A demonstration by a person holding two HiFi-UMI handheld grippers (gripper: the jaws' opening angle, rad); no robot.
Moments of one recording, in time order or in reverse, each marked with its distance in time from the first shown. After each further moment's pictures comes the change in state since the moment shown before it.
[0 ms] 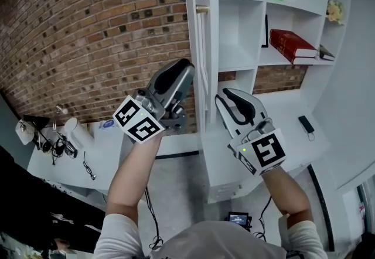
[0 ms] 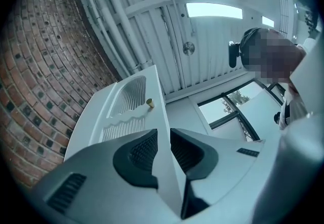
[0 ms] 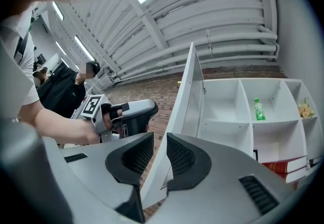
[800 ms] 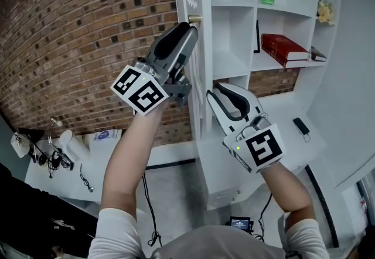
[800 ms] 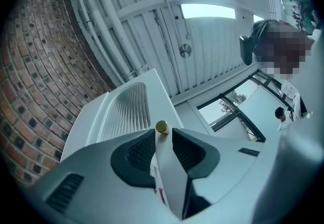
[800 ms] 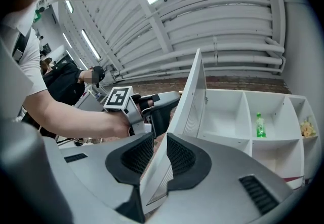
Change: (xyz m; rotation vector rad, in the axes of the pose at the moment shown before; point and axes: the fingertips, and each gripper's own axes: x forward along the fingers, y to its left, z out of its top) left arm 0.085 0.028 0.050 0.066 -0.075 -0.042; right arm 0.020 -0.011 0.029 -0.103 -0.033 -0.015
